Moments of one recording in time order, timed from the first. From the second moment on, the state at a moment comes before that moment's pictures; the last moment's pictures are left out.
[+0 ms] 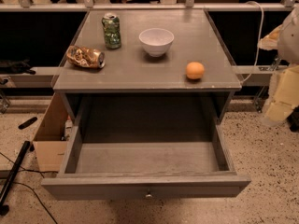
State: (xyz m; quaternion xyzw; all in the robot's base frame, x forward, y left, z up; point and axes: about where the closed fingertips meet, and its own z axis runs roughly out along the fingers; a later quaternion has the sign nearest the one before) arm 0.438 -0.217 0.976 -0.60 0.78 -0.03 0.16
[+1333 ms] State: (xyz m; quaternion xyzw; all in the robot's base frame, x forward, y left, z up) arm 0.538 -0.146 0.977 -0.64 0.69 0.09 0.32
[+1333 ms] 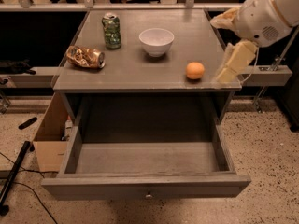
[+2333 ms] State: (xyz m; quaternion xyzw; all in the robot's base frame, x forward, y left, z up) arm 0.666 -0.104 0.939 -0.65 0.68 0.14 0.32
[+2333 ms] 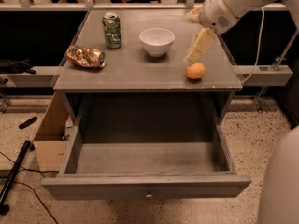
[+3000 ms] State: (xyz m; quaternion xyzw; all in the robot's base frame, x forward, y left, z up) arm 0.697 -0.147 0.911 -0.63 0.70 0.12 0.30
